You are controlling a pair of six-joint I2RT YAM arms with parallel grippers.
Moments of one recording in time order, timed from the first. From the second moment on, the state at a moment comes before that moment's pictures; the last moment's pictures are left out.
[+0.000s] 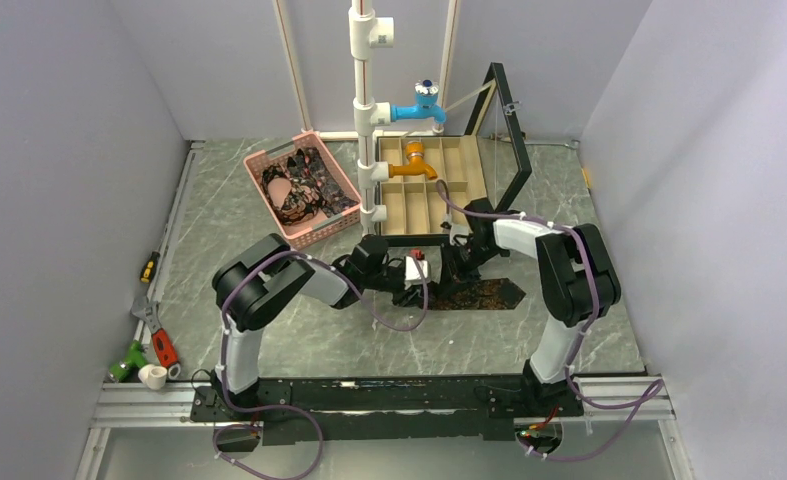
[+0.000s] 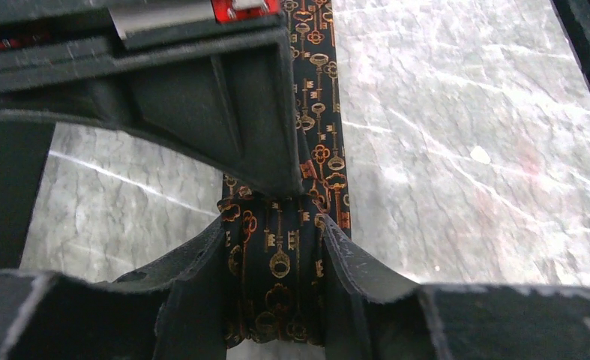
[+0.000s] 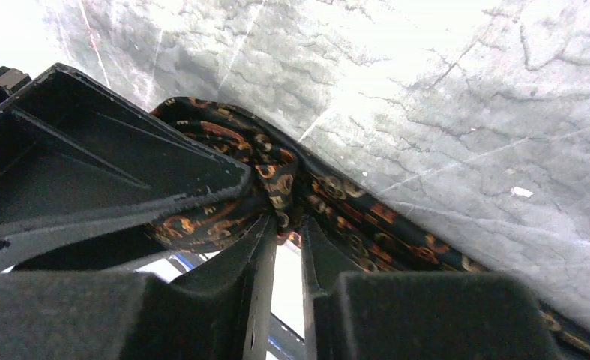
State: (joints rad) left arm -0.81 1.99 0.84 0.76 0.73 0.34; right arm 0.29 1.81 1.02 -0.63 -0.61 0.12
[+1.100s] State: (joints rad) left arm -0.80 1.89 0.84 0.48 0.67 0.51; right arm 0.31 1.86 1.04 -0.60 -0.69 0.08
